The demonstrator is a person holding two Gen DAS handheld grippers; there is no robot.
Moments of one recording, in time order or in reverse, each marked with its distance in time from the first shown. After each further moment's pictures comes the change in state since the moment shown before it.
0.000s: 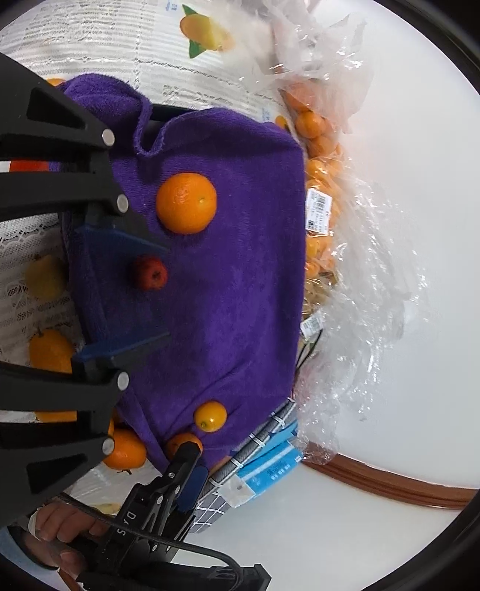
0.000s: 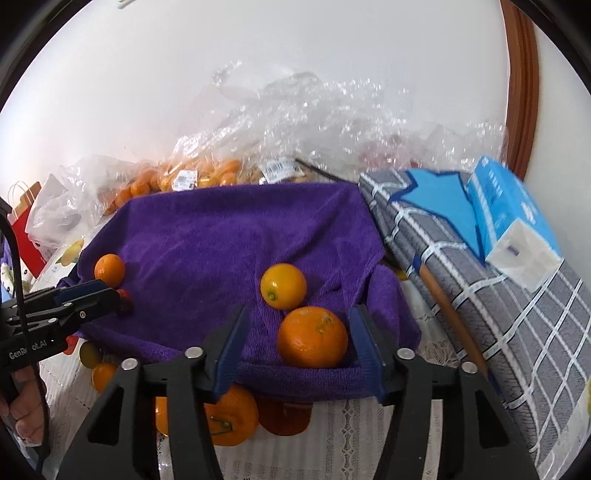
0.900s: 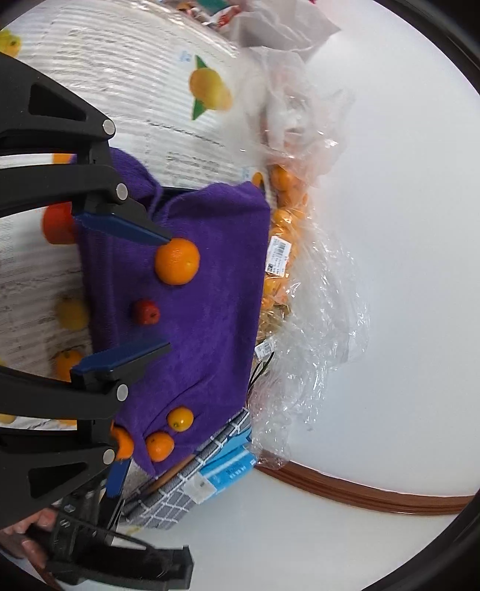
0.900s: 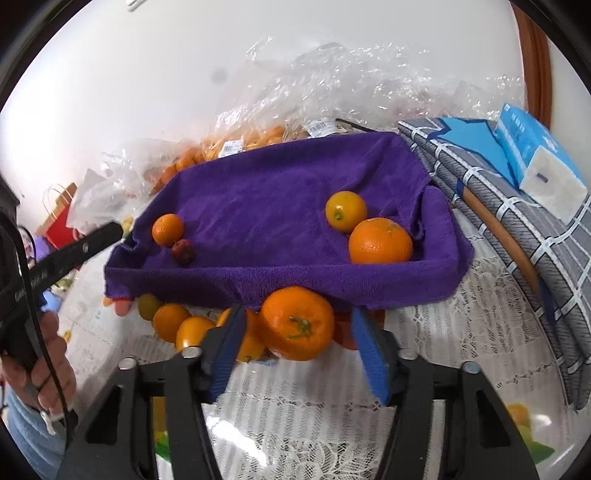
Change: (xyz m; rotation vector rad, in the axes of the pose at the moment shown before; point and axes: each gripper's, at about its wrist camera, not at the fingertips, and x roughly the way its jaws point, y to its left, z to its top) left arm -0.059 0.023 -0.017 -0.093 -0.154 0.035; right arm -0.016 0.016 -0.040 0.088 0.113 0.205
